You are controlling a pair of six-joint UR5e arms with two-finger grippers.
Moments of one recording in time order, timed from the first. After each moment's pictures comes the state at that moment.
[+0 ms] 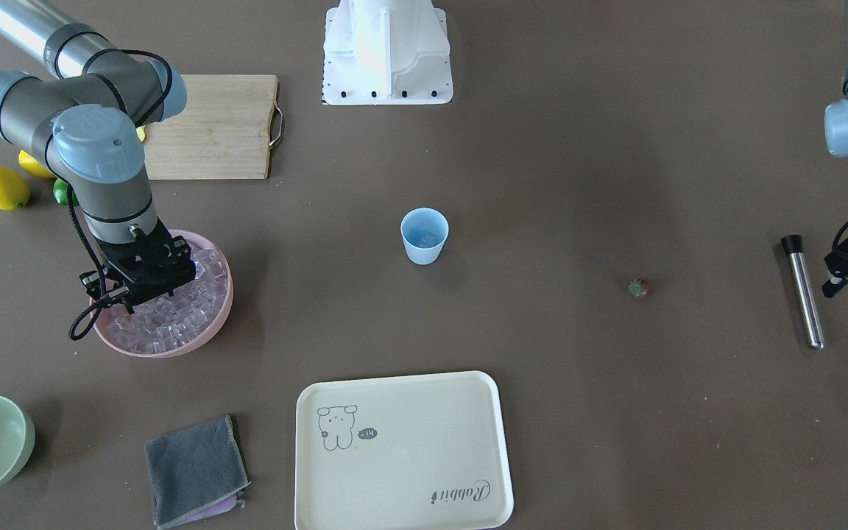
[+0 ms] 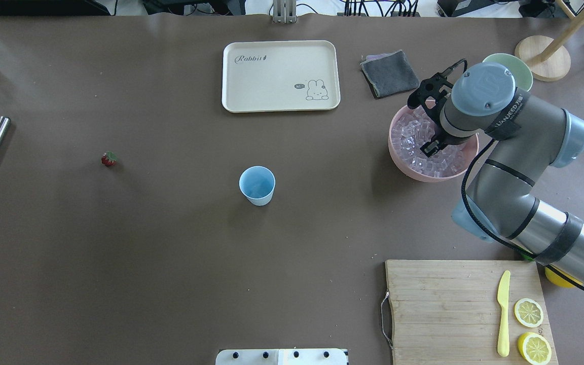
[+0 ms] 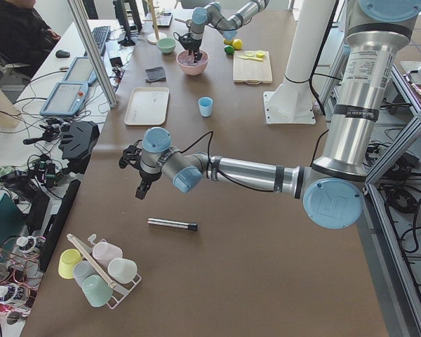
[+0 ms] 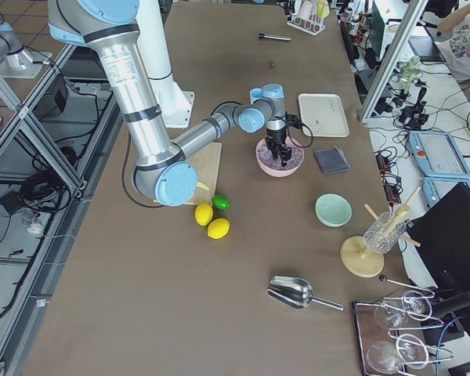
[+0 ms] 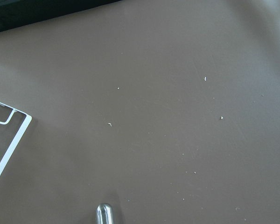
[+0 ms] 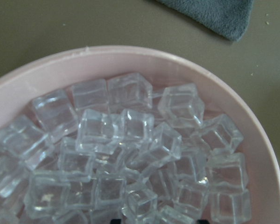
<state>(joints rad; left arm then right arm) -1.29 -1.75 -1.49 -2.17 -2.22 -0.36 0.77 -1.19 1.68 -1.52 1.78 0.30</state>
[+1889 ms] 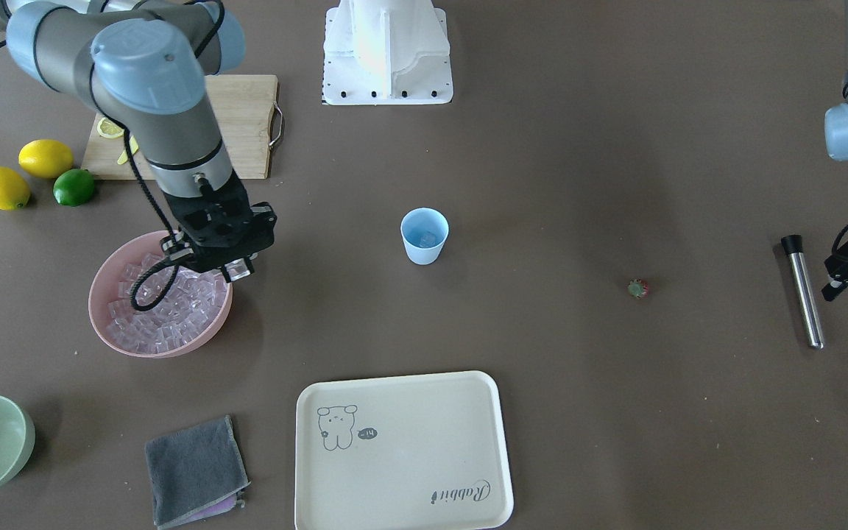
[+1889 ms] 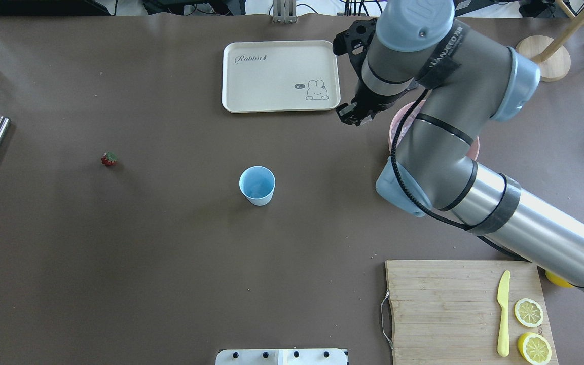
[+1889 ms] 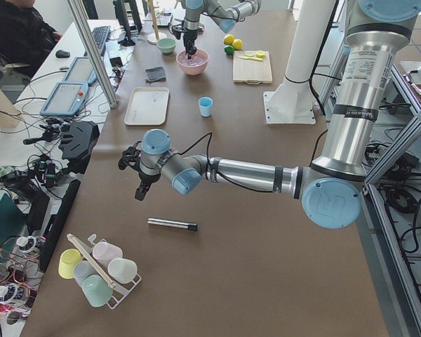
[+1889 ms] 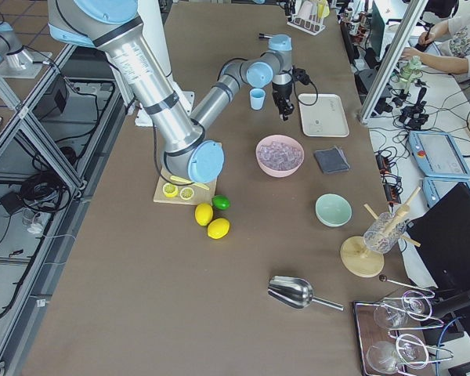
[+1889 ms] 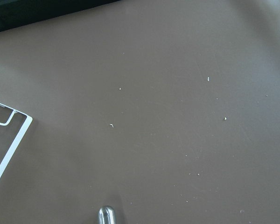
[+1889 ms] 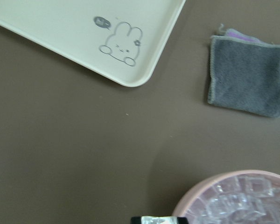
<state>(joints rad) -1.29 -1.76 -1.46 -2.18 -2.22 -0.36 0.71 -0.79 1.70 -1.74 1.89 0.67</state>
